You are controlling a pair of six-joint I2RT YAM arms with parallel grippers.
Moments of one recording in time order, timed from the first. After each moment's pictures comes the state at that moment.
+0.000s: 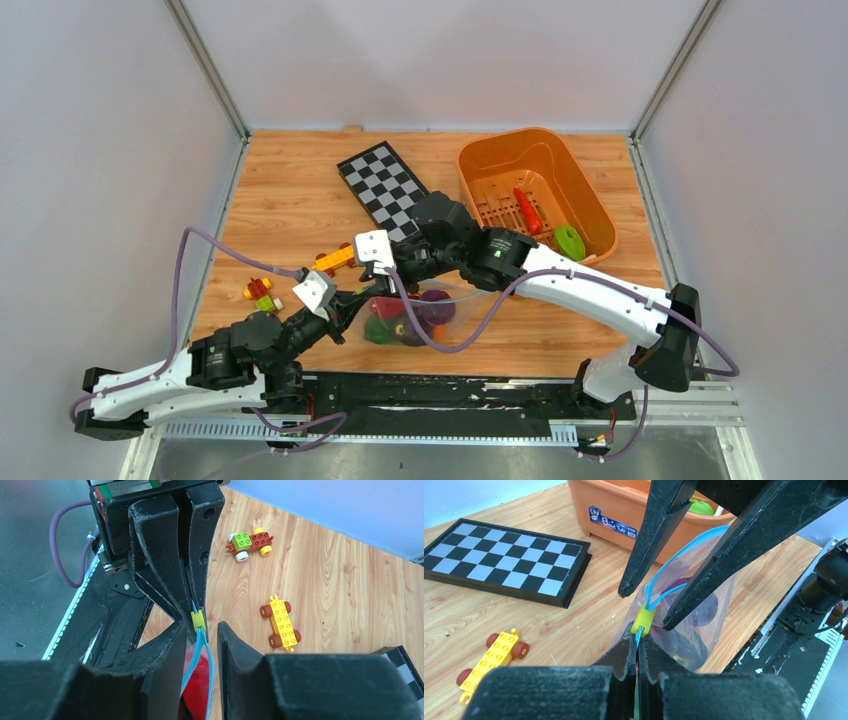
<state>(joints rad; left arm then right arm) -1.35 0.26 0.54 -0.36 -0.55 -0.12 1.10 1.49 1.44 -0.37 -0.58 -0.50</state>
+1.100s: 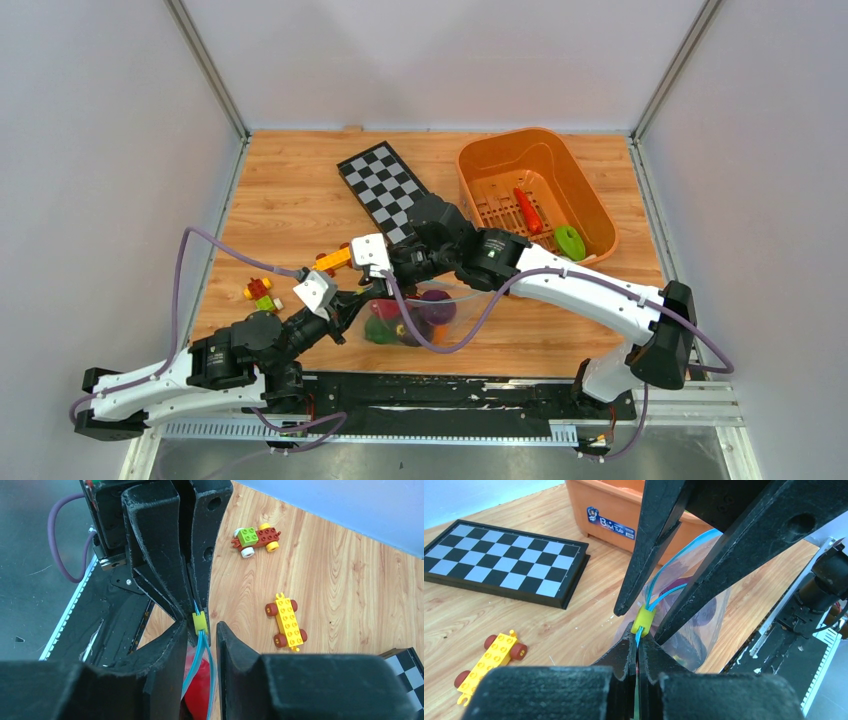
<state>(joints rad) -1.35 0.26 0.54 -0.36 -0.54 -0.12 1.10 1.51 1.43 -0.37 -0.59 -0.51</state>
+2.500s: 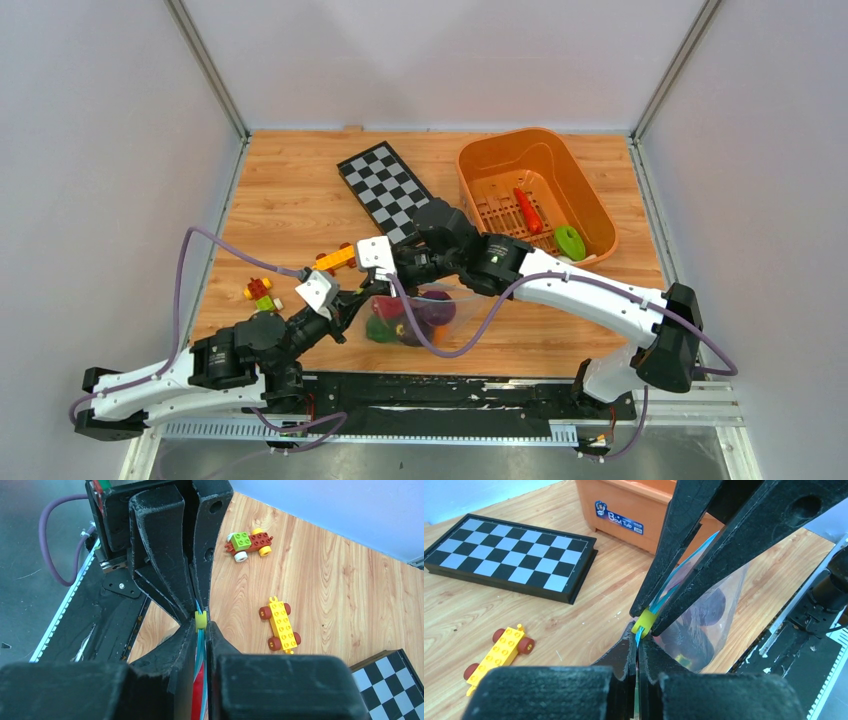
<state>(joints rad) -1.34 0.27 0.54 -0.37 -0.56 -0.12 1.10 1.48 1.36 -0.28 -0.59 -0.51</state>
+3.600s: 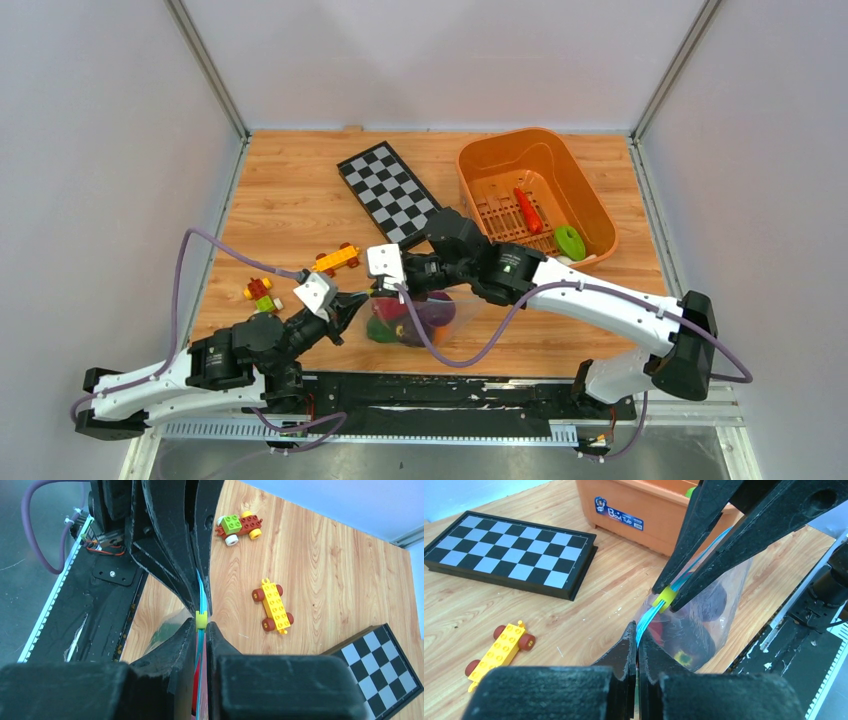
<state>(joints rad) -1.34 0.25 0.54 -0.40 -0.57 -0.12 1.11 1.41 1.29 -0.28 -0.49 -0.52</state>
